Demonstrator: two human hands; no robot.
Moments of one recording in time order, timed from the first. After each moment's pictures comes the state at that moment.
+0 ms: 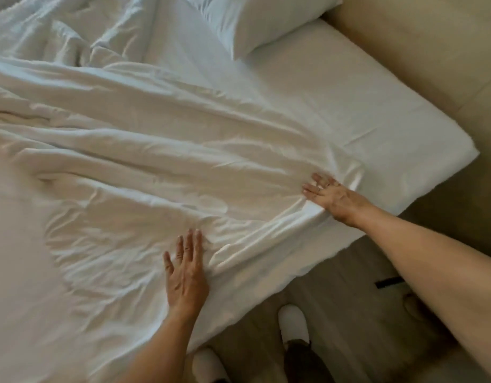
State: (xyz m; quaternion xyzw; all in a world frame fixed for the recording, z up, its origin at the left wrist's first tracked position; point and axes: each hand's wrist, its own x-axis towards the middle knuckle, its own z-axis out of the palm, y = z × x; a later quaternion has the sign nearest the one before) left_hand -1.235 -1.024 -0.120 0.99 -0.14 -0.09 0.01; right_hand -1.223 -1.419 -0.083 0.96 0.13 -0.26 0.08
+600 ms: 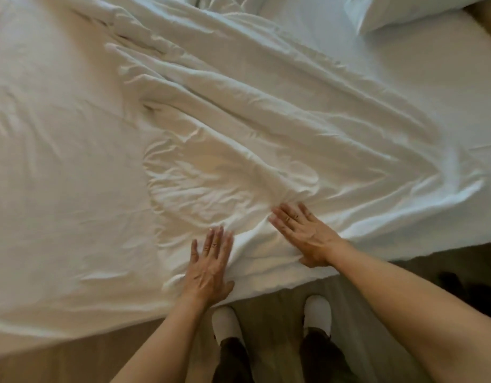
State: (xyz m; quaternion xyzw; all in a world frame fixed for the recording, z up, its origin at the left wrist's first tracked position) left_hand -1.306 -0.852 -0.124 0.97 -0.17 -0.19 -0.02; right_hand -1.244 -1.149 -0.115 0.92 0.33 -0.21 0.02
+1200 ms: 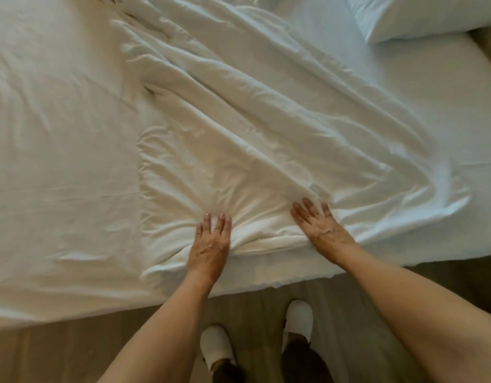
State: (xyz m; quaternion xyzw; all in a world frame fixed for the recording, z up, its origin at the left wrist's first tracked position) left_hand -1.285 -0.902 -0.141 0.98 -0.10 -0.15 -0.02; right_hand -1.246 -1.195 -0.147 0.95 0.27 -0.10 0.06
